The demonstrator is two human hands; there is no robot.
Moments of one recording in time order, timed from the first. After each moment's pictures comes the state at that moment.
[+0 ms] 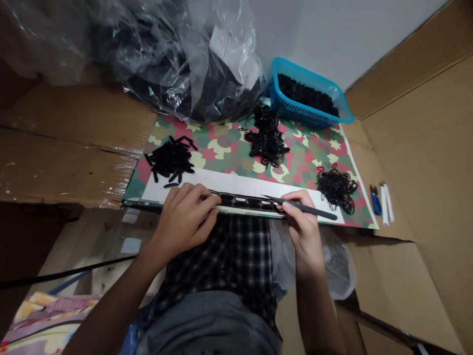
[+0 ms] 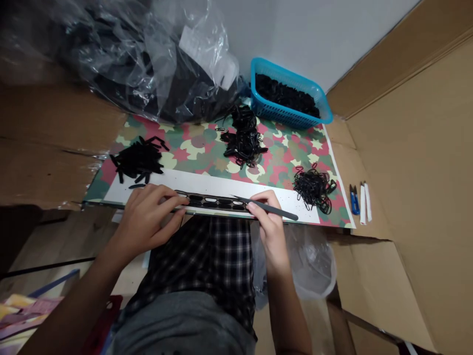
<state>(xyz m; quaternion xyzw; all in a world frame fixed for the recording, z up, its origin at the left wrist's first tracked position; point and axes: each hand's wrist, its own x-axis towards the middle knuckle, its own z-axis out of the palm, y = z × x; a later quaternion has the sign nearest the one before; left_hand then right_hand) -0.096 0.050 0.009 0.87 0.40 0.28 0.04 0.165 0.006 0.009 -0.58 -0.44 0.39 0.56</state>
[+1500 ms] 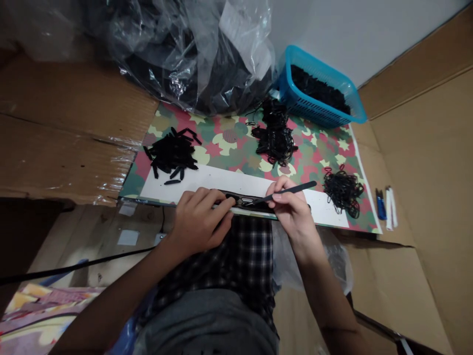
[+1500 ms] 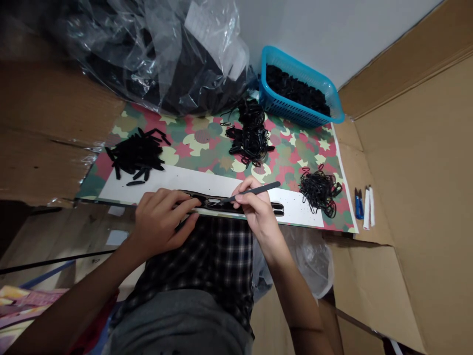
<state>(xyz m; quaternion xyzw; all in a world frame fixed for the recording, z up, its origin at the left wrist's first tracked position) -0.075 0.047 -0.005 0.85 0.40 0.33 -0.01 0.139 0.054 0.016 -0.51 -0.39 0.56 0.52</state>
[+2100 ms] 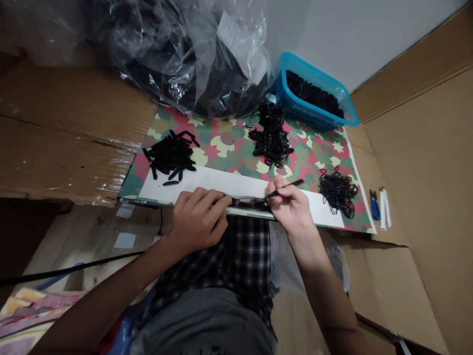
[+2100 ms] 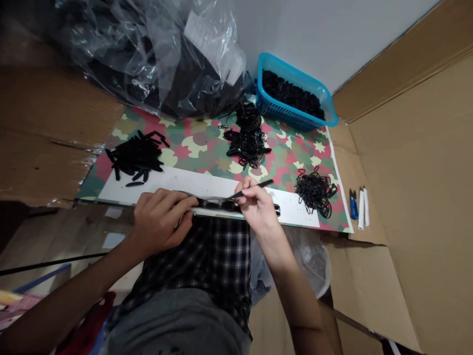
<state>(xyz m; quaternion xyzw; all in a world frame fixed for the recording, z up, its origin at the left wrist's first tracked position) -0.074 0.048 -0.008 0.85 0.40 0.35 -0.03 0.161 0.070 0.011 -0.45 -0.37 0.65 0.49</state>
